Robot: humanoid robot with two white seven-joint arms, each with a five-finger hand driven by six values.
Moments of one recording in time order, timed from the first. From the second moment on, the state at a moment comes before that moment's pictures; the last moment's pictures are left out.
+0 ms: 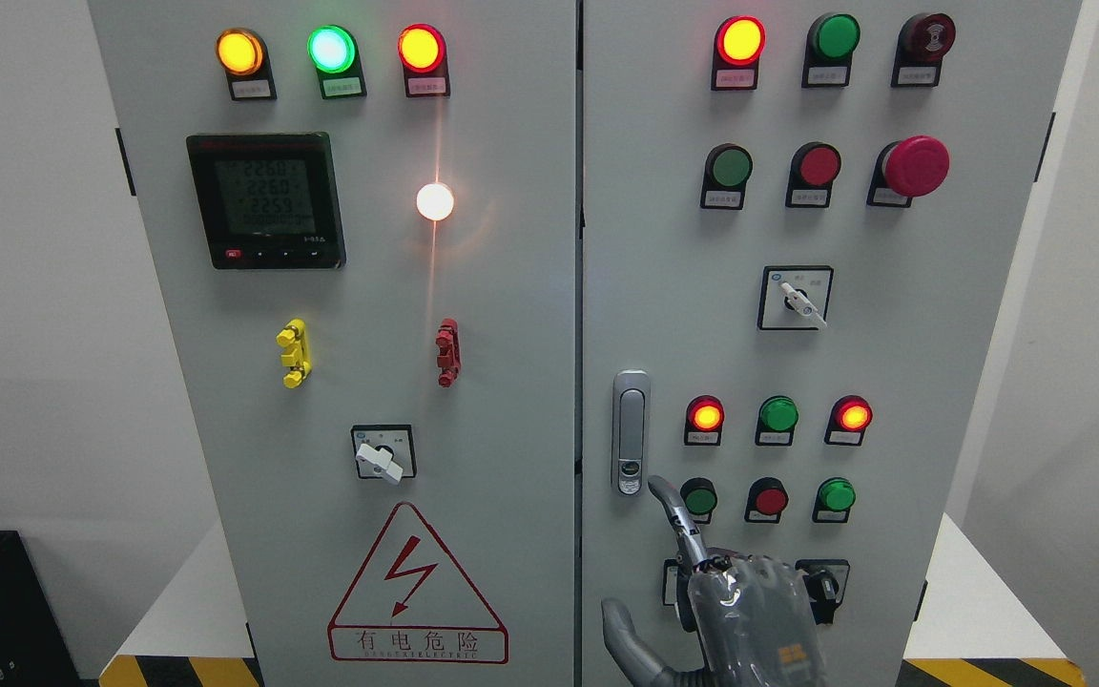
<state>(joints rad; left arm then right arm) -0.04 -0.11 -0.13 -0.05 0.14 -0.06 -0.06 -0.18 0.00 0.35 -1.96 1.16 0.10 -0.15</state>
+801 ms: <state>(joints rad) -0.04 -0.11 -0.13 -0.05 0.14 -0.06 -0.06 -0.24 0.04 0.36 -1.86 1.36 0.16 -0.15</state>
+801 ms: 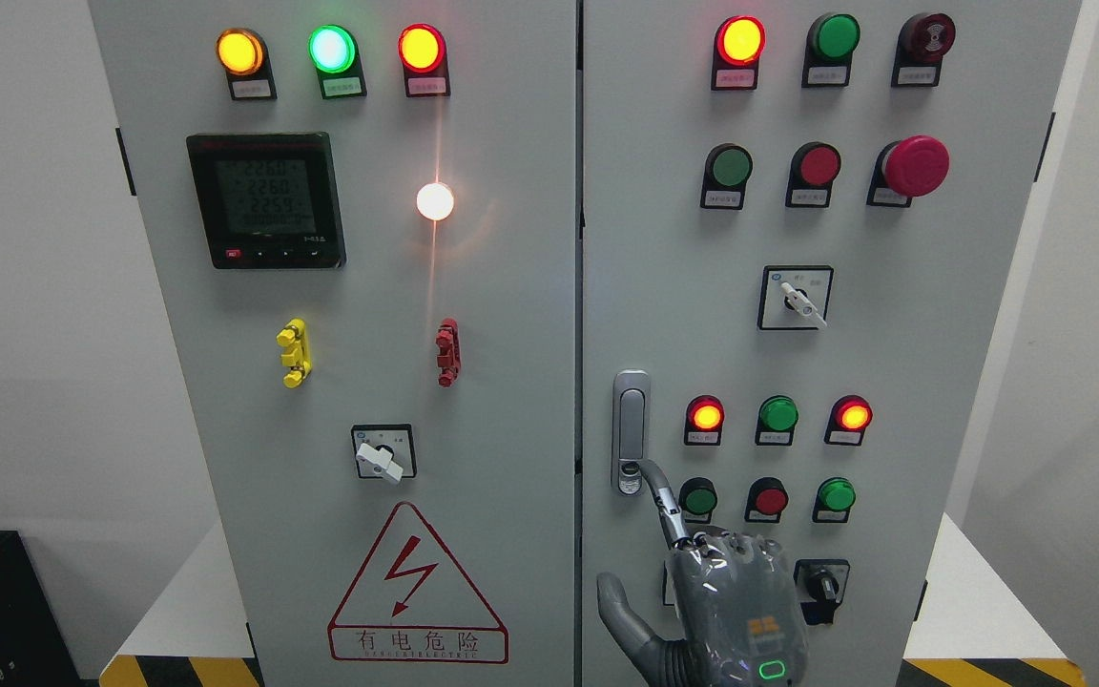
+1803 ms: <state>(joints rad) -0.04 -0.11 -0.13 -0.05 0.14 -0.06 -0.06 -0.28 0.08 0.39 -1.77 1.38 0.22 -0.15</state>
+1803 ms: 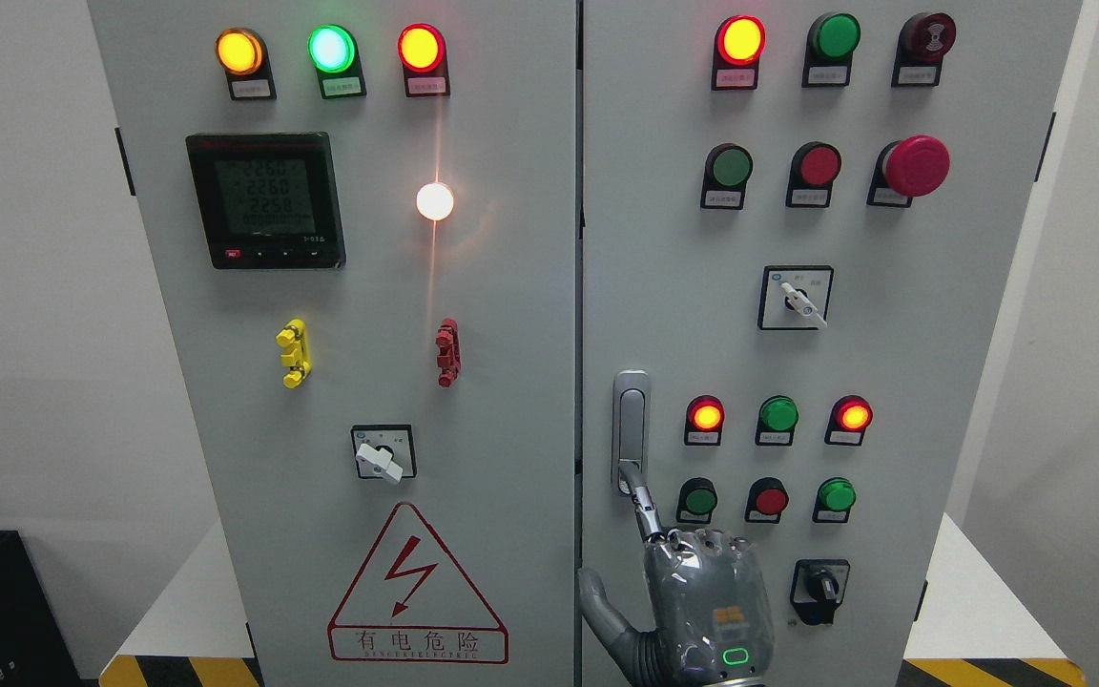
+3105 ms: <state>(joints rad) -0.04 -0.11 -0.13 -0.05 0.14 -0.06 -0.06 -0.30 0.09 0.39 -1.73 1.39 0.26 -0.15</state>
